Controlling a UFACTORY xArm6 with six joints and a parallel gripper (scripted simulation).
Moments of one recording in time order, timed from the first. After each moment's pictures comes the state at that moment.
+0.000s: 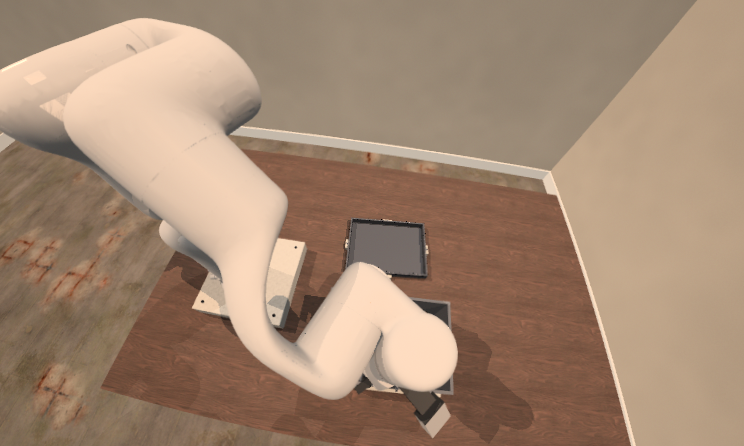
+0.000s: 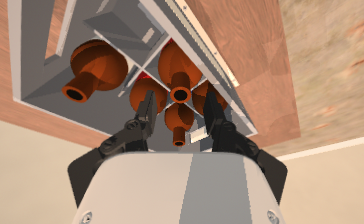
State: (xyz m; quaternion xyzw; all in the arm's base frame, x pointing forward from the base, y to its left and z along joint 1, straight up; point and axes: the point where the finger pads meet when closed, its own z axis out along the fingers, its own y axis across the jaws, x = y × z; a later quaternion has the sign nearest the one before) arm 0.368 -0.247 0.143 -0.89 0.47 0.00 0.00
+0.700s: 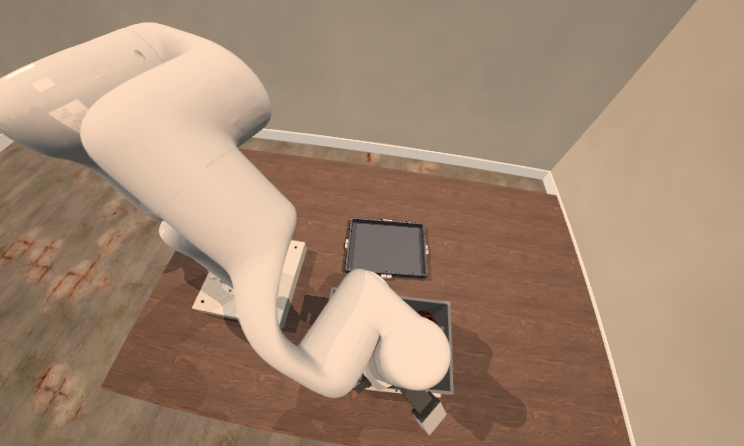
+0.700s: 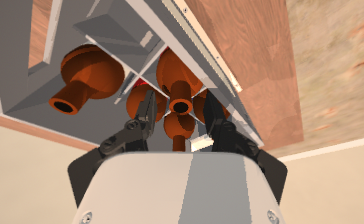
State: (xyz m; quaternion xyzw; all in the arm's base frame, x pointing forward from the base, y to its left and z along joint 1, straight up) arm 0.369 -0.247 0.122 -0.89 0.47 0.00 0.00
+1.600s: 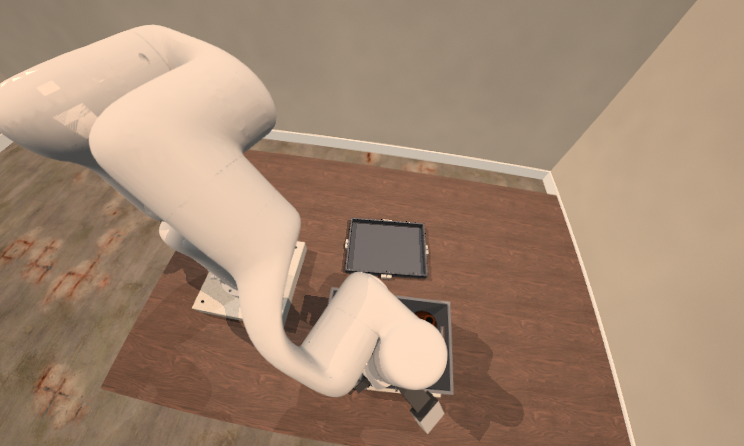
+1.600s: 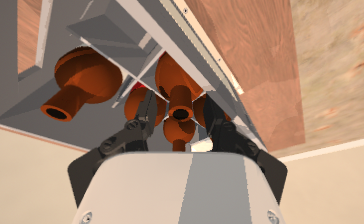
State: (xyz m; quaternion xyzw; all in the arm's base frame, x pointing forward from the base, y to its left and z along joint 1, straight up) arm 0.368 -0.247 0.112 -0.89 0.47 0.00 0.00
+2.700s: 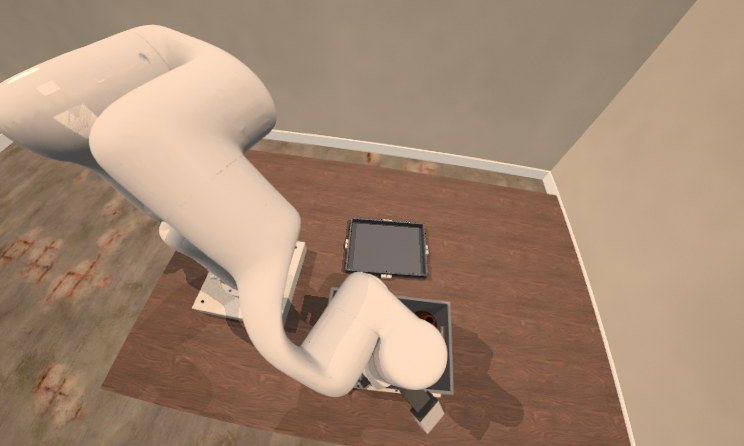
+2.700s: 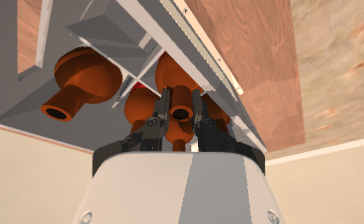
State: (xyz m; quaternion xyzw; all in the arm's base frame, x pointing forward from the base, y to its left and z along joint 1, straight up) arm 0.368 -0.247 0.112 -0.89 0.47 0.00 0.00
